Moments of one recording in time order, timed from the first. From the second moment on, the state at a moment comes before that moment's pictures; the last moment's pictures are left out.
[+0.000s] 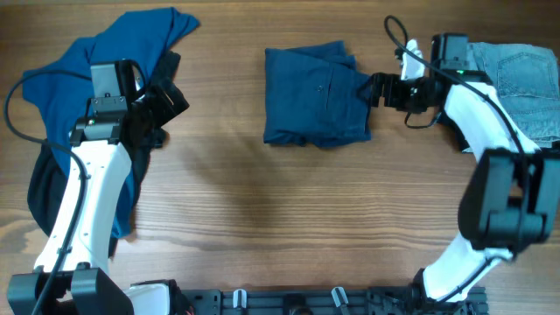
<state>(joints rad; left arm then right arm) 0.06 1.46 1.11 -0.59 0.08 -0.52 -0.06 1.93 1.34 -0.58 -0.56 0.04</state>
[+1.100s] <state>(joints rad) -0.02 1.46 1.11 -0.62 -0.04 -0.48 0.07 2.24 1.35 -0.23 -0.93 0.19</state>
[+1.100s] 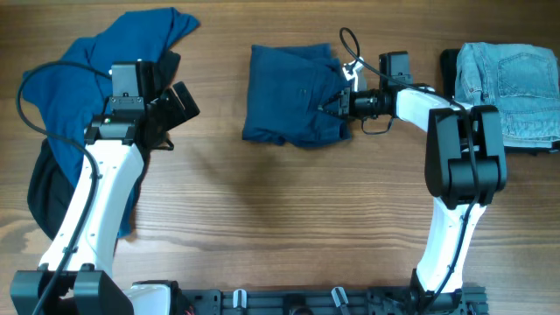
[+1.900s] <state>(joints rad) -0.02 1.46 1.11 -0.65 -0.05 -0.48 -0.40 1.62 1.32 -0.05 -0.88 0.66</state>
